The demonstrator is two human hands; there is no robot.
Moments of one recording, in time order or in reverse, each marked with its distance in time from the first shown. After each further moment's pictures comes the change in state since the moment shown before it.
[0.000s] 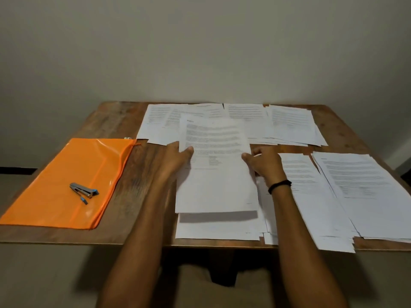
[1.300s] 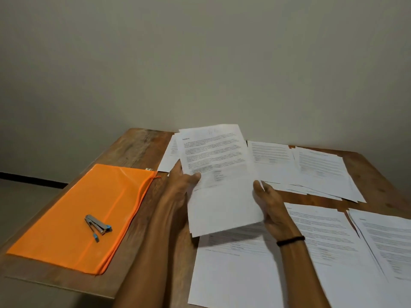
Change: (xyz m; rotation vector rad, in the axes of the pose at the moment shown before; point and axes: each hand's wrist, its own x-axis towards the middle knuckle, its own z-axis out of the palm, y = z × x) left_hand 0.077 -0.011 -0.041 -0.388 0.077 -0.030; right_hand 0.024 -0.025 0.054 0.847 -0.342 0.037
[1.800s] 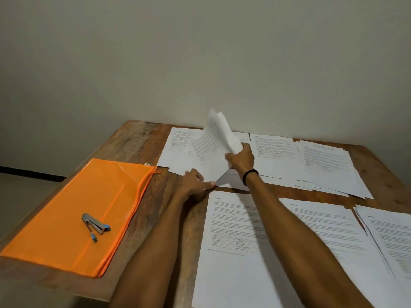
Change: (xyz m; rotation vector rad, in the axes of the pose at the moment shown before) left_hand 0.073 -0.066 -0.008 0.946 -0.097 -0.162; right_hand 0.162 0.008 0.074 -0.595 0.260 -0.050
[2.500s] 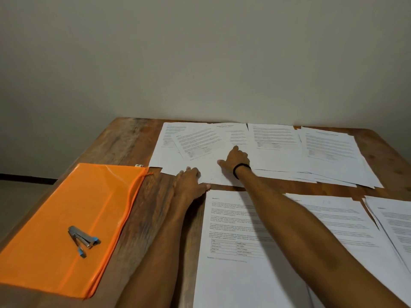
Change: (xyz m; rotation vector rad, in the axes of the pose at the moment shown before) left_hand 0.022 -0.007 0.024 0.389 0.098 0.096; right_hand 0.041 0.039 0.021 -0.746 -0.181 0.040
